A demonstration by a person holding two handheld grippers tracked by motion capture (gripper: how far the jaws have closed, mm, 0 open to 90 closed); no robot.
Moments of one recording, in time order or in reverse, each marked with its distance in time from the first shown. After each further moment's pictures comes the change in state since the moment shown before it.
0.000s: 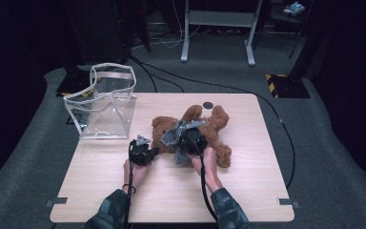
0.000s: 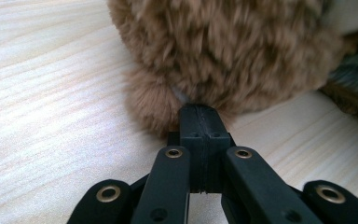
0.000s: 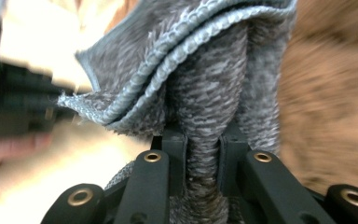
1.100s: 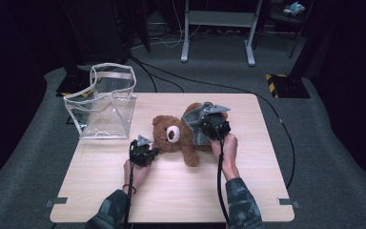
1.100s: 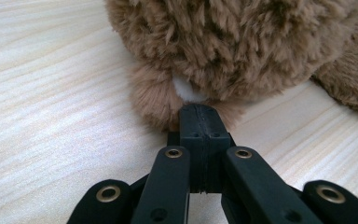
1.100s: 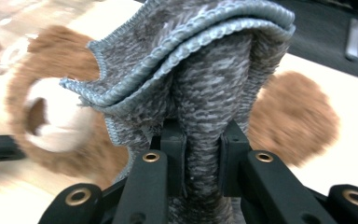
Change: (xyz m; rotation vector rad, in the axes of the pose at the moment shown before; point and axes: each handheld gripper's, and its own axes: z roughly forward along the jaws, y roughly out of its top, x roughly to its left) left arm -0.002 0.000 0.000 0.006 0.000 0.027; right arm -0.058 0.020 -0.039 -0.087 -0.185 0.028
